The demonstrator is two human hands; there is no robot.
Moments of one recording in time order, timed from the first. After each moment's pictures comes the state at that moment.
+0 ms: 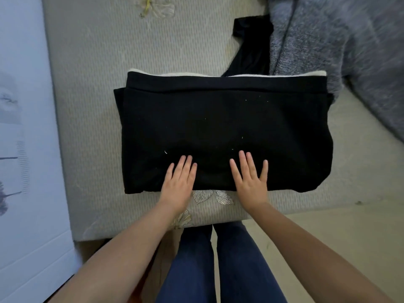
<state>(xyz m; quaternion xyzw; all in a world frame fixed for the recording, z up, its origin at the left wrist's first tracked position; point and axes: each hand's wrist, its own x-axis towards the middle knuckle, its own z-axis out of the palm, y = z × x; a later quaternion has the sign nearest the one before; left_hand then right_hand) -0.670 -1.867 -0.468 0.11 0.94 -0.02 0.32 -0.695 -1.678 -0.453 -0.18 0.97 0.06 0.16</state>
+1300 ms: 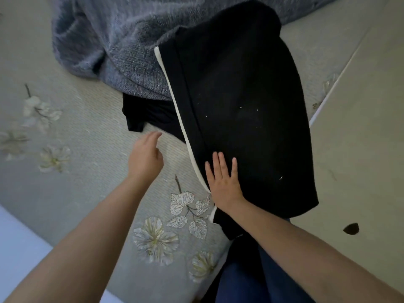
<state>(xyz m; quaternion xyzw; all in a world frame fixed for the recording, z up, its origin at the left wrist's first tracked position) -0.866 -1.724 -0.397 0.29 0.94 0.05 0.19 -0.694 -1.648 -0.478 0.14 0.94 -0.13 0.28</state>
